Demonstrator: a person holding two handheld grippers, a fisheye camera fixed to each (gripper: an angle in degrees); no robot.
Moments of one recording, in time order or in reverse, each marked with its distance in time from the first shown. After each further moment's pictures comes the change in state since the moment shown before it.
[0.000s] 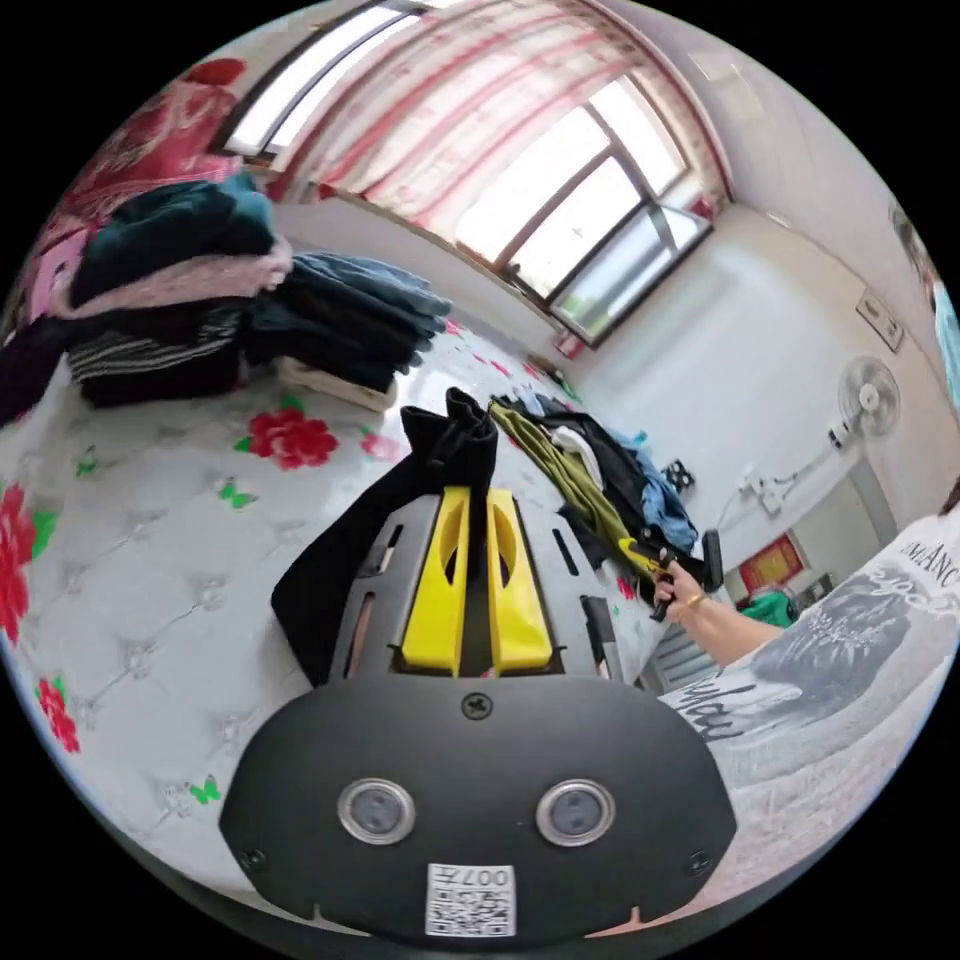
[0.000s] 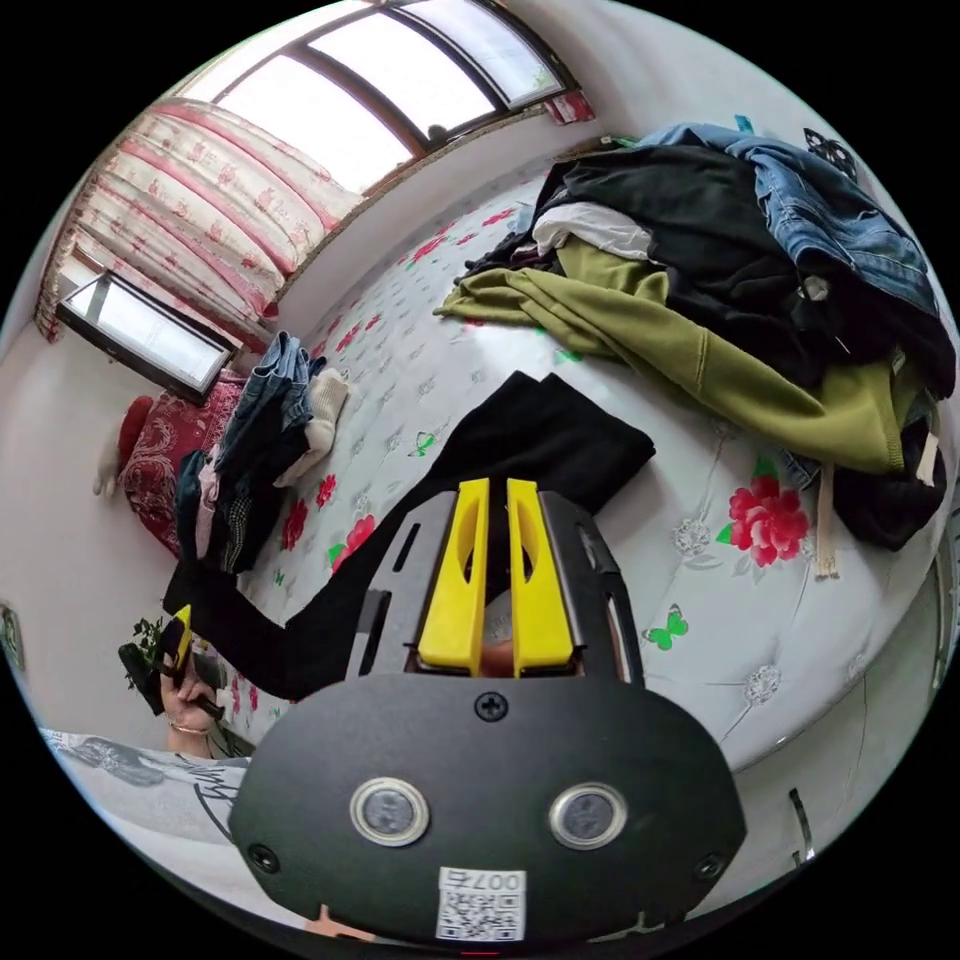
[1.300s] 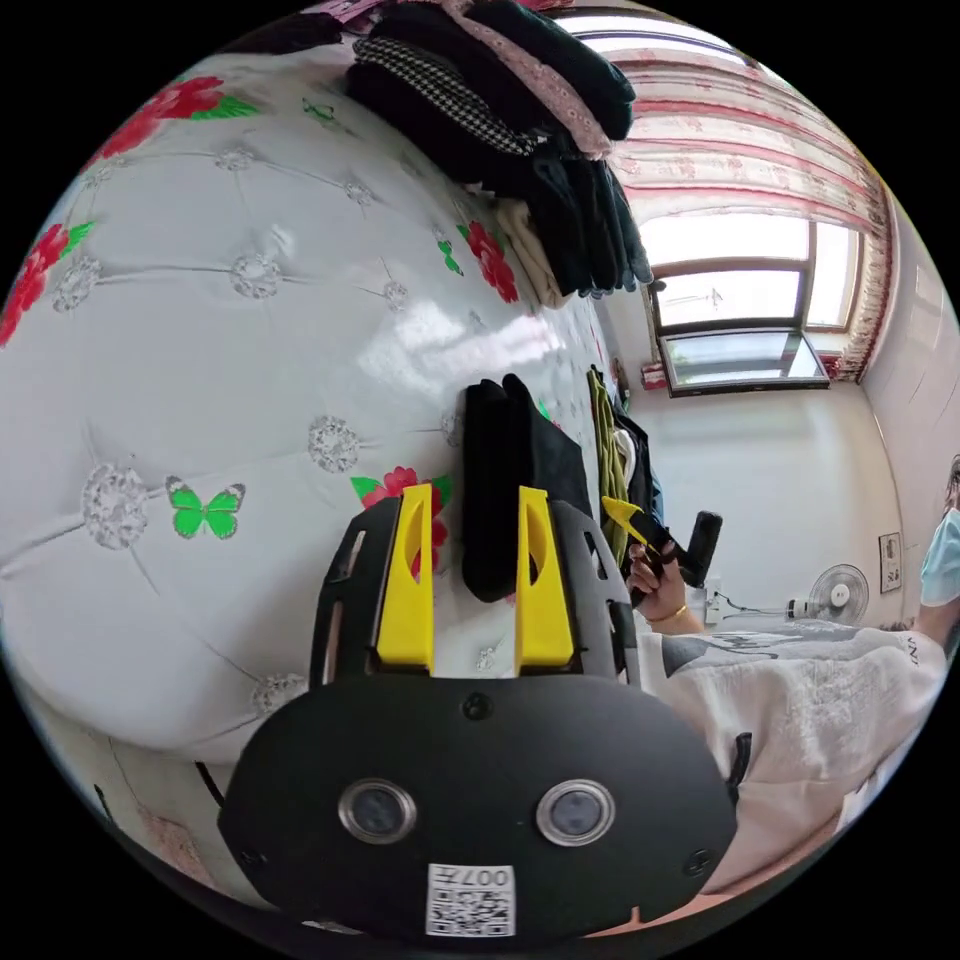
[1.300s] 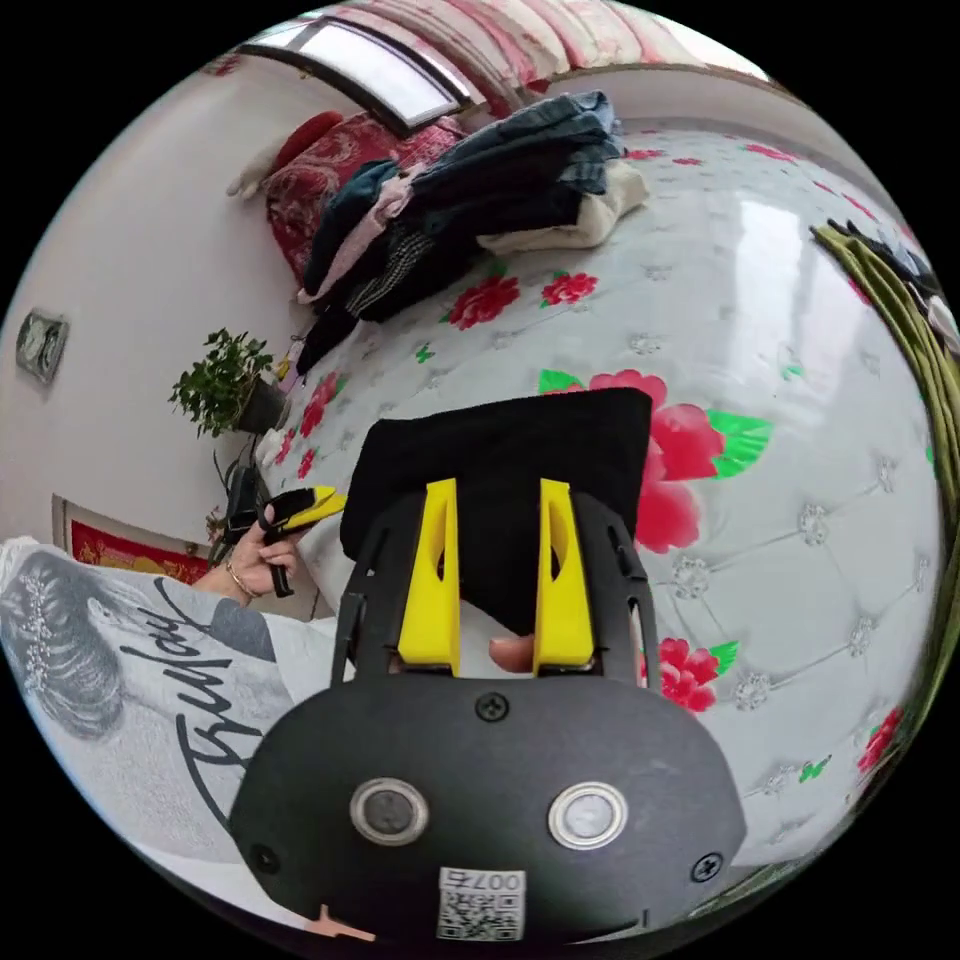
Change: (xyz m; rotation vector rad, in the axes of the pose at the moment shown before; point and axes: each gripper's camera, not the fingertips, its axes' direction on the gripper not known) left arm -0.190 0.176 0.013 -0.134 0.099 -0.624; right arm -0.114 0.049 0.067 -0.508 -0.295 -0.647
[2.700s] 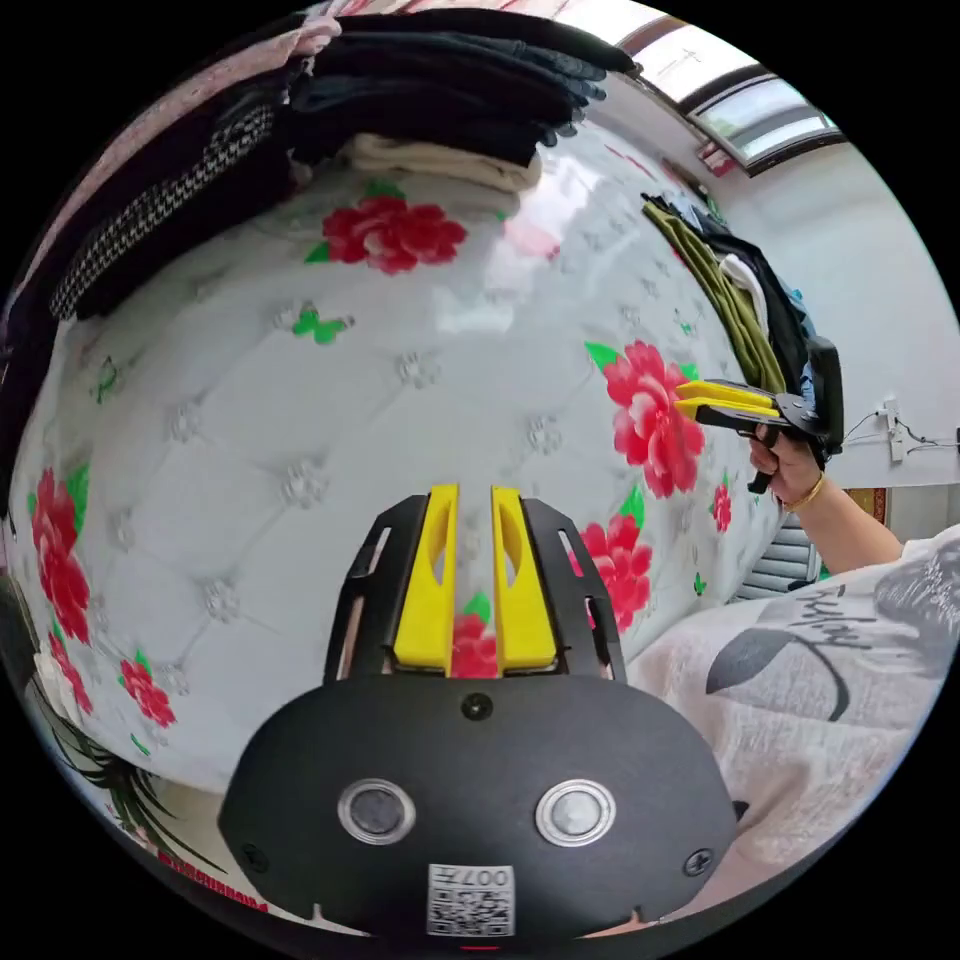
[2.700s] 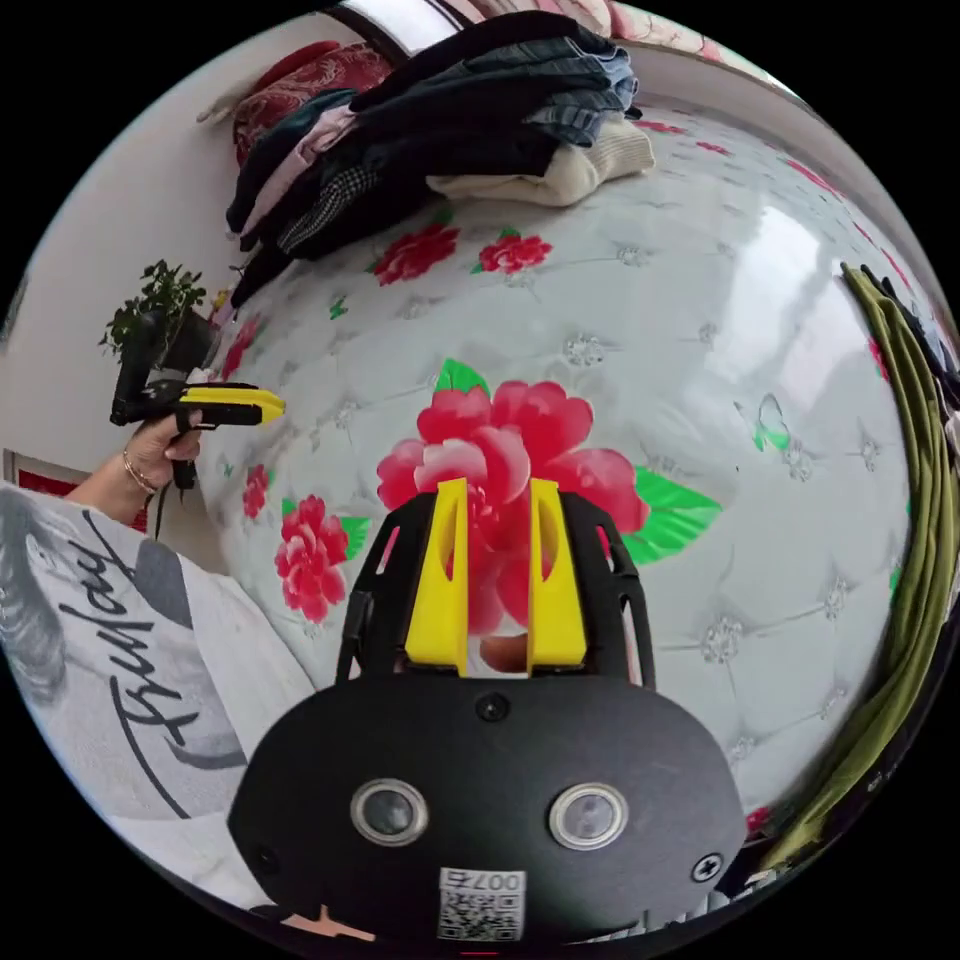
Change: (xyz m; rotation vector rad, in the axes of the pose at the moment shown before) left arm 0.075 -0.108 0.185 -0.378 -0.592 0.430; right arm 0.018 -0.070 0.134 -0.172 0.171 -0.086
